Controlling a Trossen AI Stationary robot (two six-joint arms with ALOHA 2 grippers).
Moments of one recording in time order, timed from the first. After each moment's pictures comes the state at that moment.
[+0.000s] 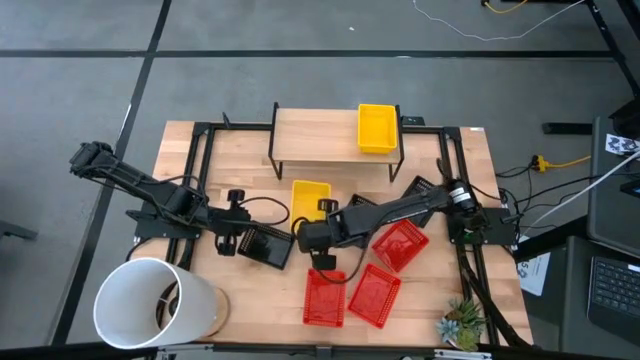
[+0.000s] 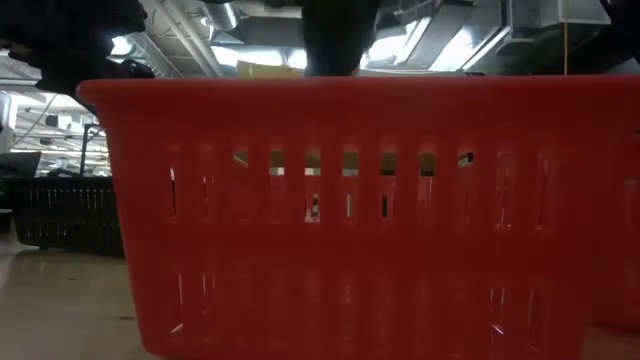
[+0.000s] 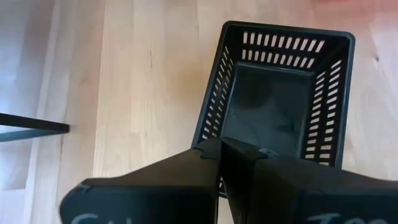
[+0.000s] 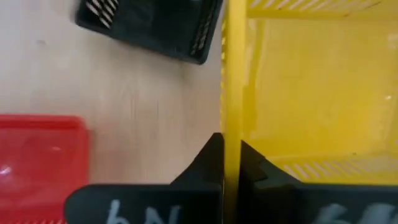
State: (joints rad) left arm -0.39 0.88 0.59 -0.57 -0.36 -0.15; right arm 0.26 2.11 1.93 -1.02 0.31 0.20
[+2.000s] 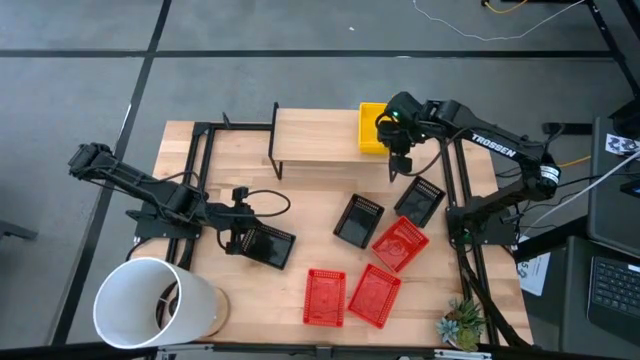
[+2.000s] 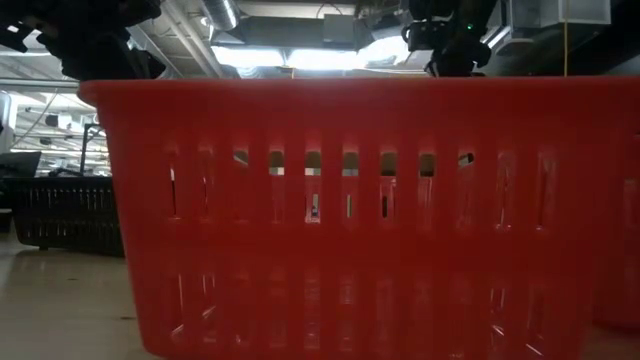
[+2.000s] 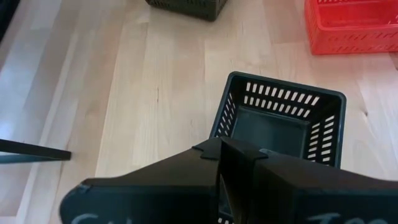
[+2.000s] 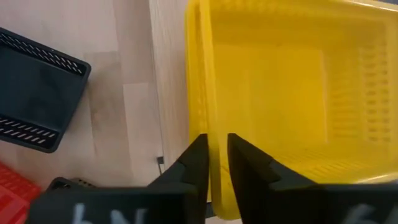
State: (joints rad) left arm -0.35 0.88 0.59 -0.43 -0.36 -0.15; right arm -0.51 1.43 1.43 -1.09 0.08 -0.47
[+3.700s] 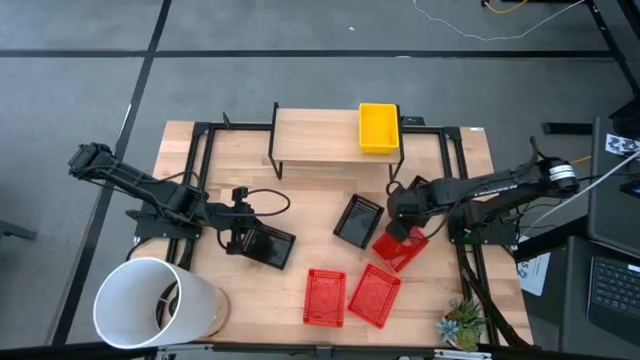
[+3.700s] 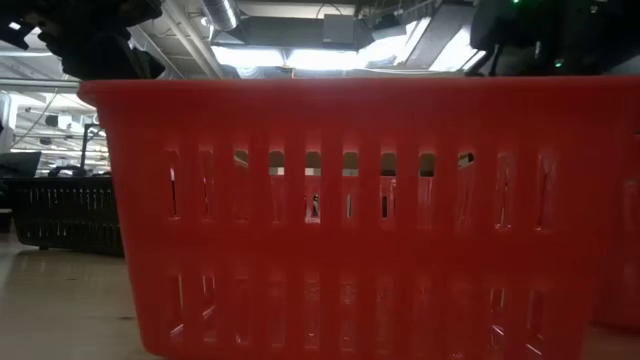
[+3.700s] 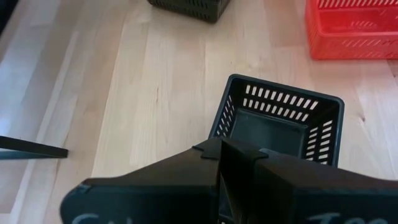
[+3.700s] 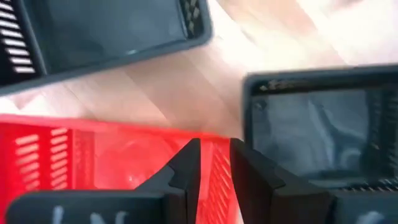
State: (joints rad) left arm -0.35 0.88 0.59 -0.42 -0.36 -0.18; right arm 0.10 1.26 0.76 -0.87 0.11 0.82
